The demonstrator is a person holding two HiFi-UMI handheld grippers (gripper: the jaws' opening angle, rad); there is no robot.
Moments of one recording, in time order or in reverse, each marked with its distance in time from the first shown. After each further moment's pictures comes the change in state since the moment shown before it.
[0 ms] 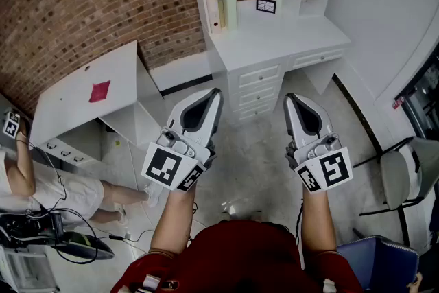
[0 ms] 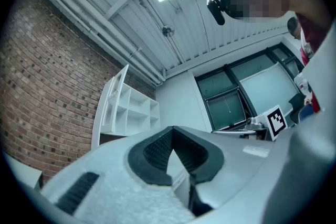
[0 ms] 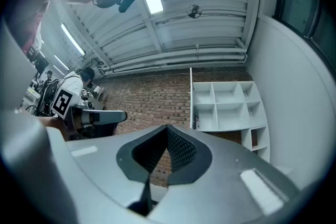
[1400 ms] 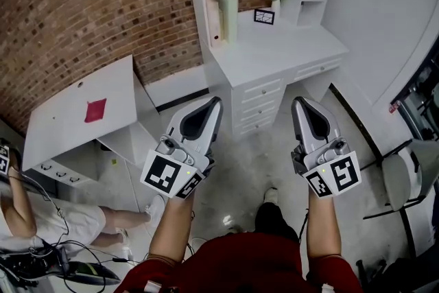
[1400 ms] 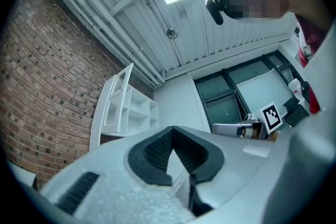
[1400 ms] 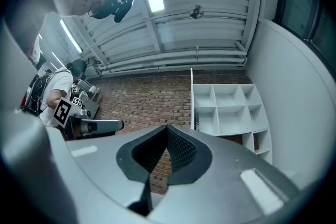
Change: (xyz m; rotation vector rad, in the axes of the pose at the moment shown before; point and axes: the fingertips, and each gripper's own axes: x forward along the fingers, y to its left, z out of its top) left arm -0.010 0.089 -0.011 -0.027 -0.022 -0.065; right arm 0.072 0.018 -0.004 -0.007 -0.037 -0.039
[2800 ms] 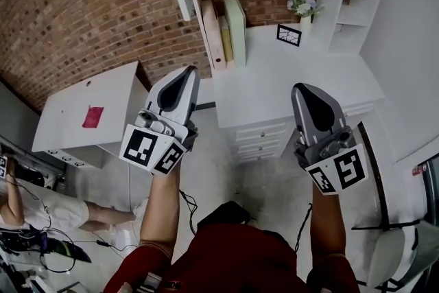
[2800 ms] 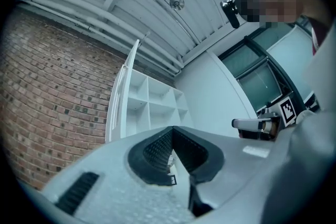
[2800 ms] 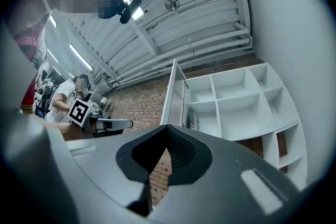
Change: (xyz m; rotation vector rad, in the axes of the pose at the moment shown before) left arm 0.291 0.151 -0.080 0.166 0.062 0.306; right arm 0.173 -0.299 -0.076 0.077 -0.090 0.257
